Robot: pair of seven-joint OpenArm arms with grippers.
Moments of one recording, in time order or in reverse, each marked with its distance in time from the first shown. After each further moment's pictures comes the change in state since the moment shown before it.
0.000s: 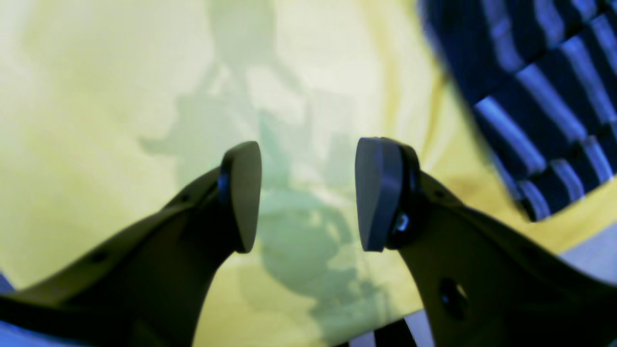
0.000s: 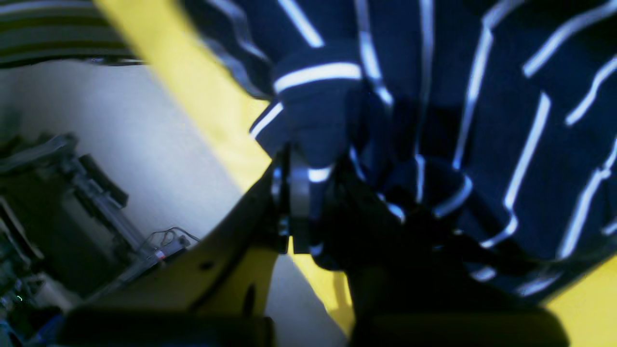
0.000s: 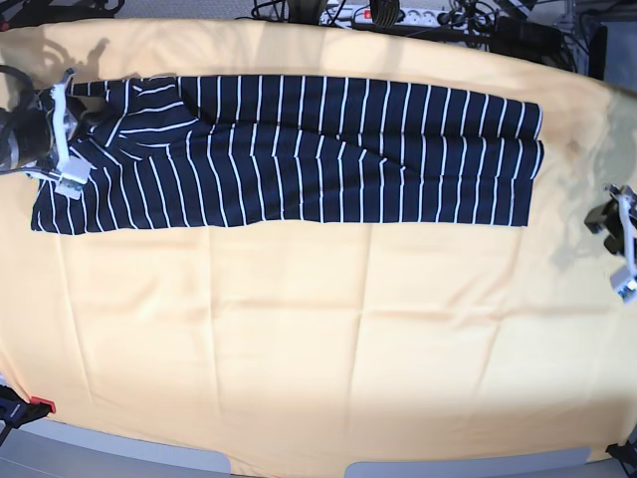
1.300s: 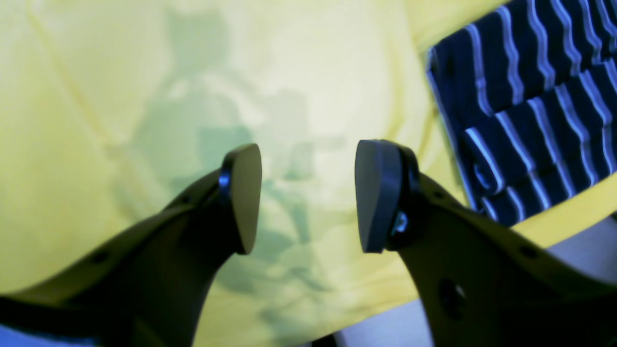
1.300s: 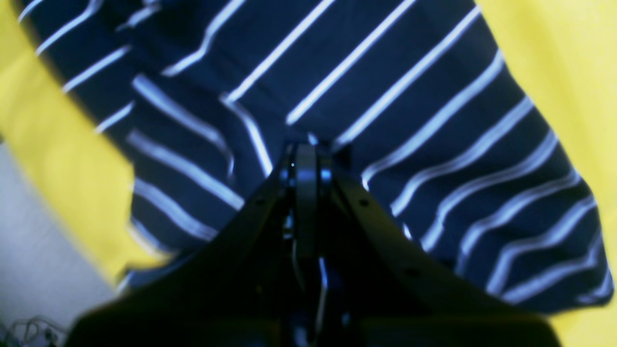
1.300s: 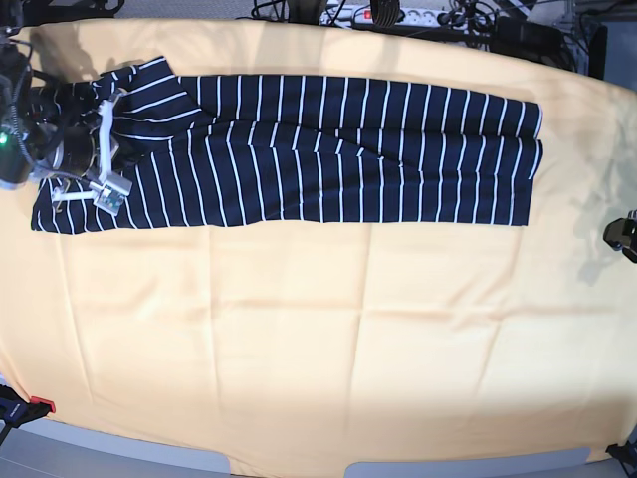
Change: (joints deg) left arm -5.2 1.6 -0.1 -13.0 -12.7 -1.4 8.3; right arm 2.0 -17.7 0.0 3.0 -35.8 0.0 14.5
